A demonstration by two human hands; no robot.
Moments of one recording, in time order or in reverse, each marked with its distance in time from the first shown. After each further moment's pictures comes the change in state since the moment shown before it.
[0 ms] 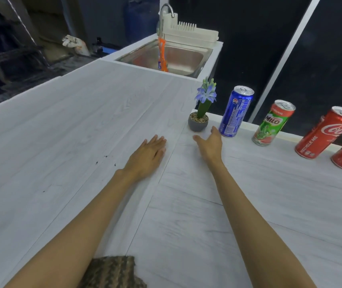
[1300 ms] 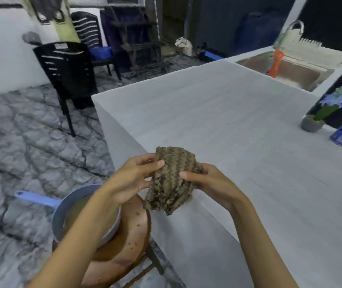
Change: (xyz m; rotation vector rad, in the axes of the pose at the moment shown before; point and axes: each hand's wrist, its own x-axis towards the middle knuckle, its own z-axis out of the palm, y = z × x) left_hand -0.431 -0.016 -0.109 -1.435 0.387 -0.560; right_hand -0.386 -0.048 0.071 0.205 -1.231 -0.058
